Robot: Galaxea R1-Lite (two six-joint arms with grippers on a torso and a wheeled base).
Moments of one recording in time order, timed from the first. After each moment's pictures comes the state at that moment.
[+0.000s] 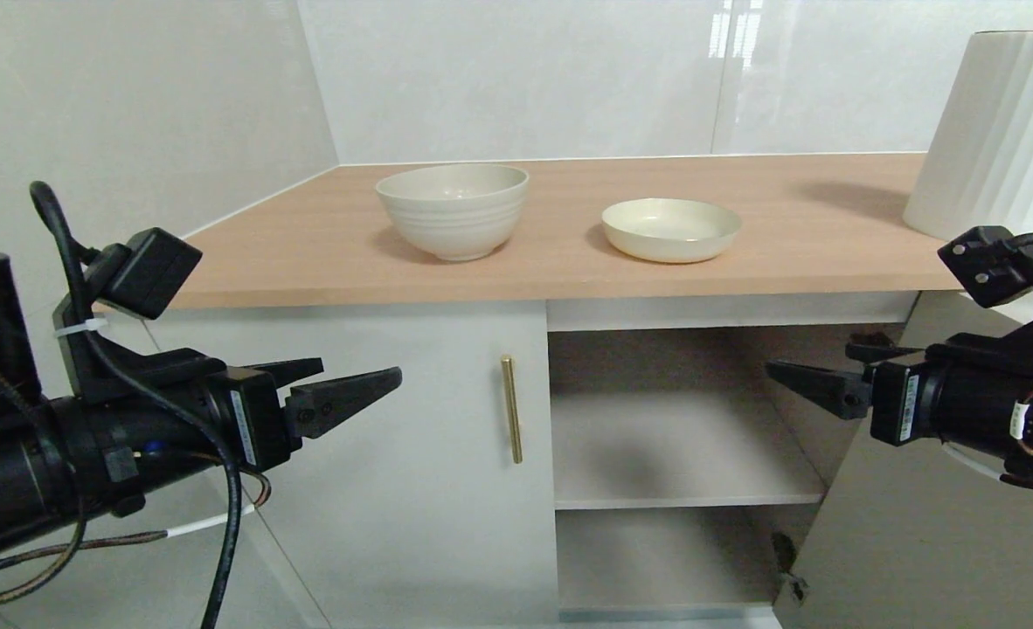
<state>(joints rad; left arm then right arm) -0.36 1.29 -0.67 -0.37 -0.21 -0.22 0.45 1.35 -0.68 -0.41 -0.01 0.12</state>
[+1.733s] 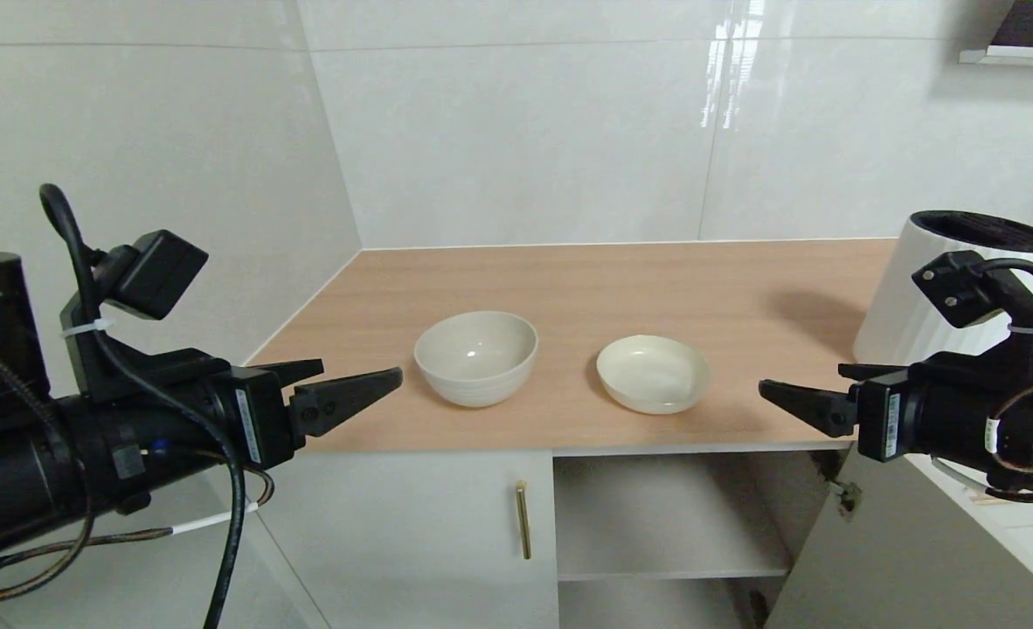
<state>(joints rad) -0.36 1.30 -0.67 -0.37 -0.21 -0.22 0.45 1.38 -0.66 -0.41 -0.01 0.11</state>
